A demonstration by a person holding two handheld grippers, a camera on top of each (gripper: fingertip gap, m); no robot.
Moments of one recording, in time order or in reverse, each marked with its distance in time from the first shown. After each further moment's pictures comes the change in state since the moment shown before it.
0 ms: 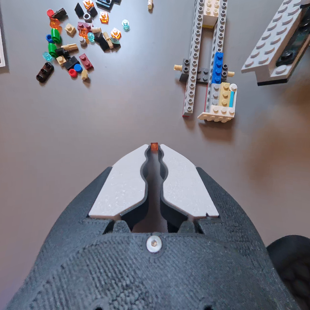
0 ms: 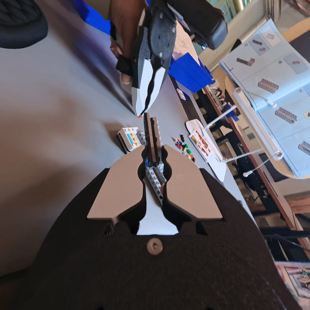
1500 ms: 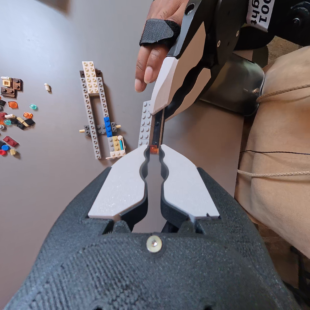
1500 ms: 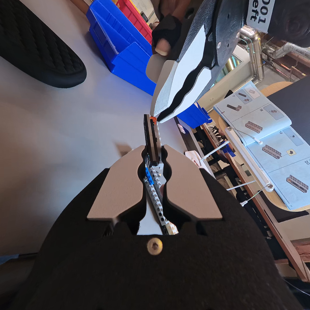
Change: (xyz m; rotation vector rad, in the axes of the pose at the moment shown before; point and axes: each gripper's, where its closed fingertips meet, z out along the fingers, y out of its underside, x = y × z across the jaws) left arm 0.115 -0.078 -0.060 -0.090 0.321 0.122; right arm -0.007 -0.034 -0.022 0.224 -0.031 -0.062
